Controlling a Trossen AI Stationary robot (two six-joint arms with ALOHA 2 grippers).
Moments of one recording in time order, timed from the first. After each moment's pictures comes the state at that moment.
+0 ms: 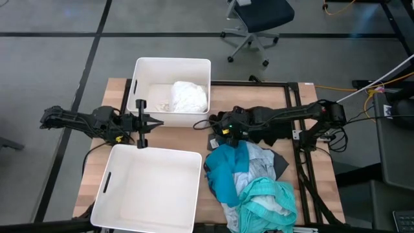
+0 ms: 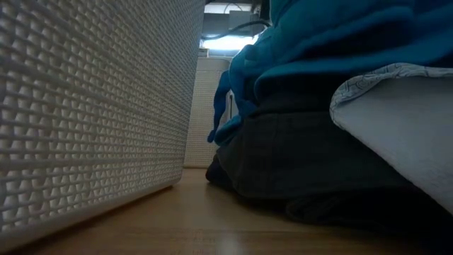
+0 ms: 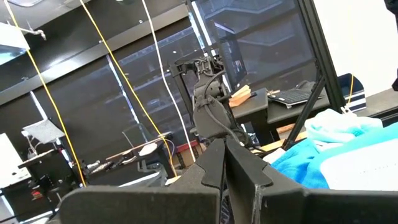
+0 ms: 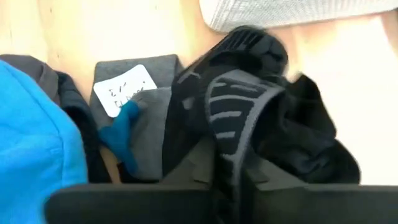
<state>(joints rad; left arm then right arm) -0.14 0.45 0.39 0.27 -0.17 0.45 -0.03 1.63 1.19 -0.65 0.20 0.10</state>
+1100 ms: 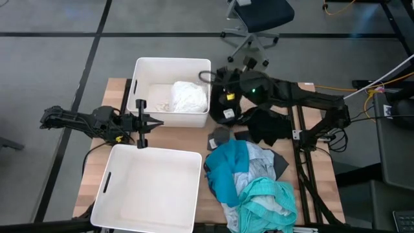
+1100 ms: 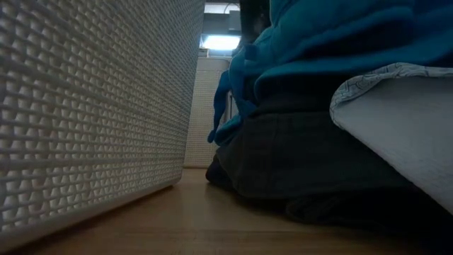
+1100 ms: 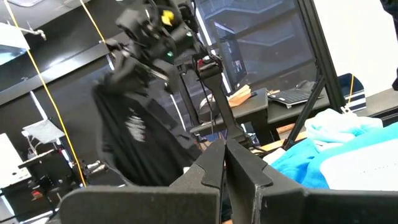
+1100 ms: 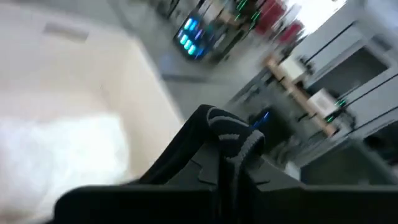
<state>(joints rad) -0.14 0.45 0.39 0.27 -0.17 0.45 -0.08 1.58 1.79 -0.53 0.74 -0.41</state>
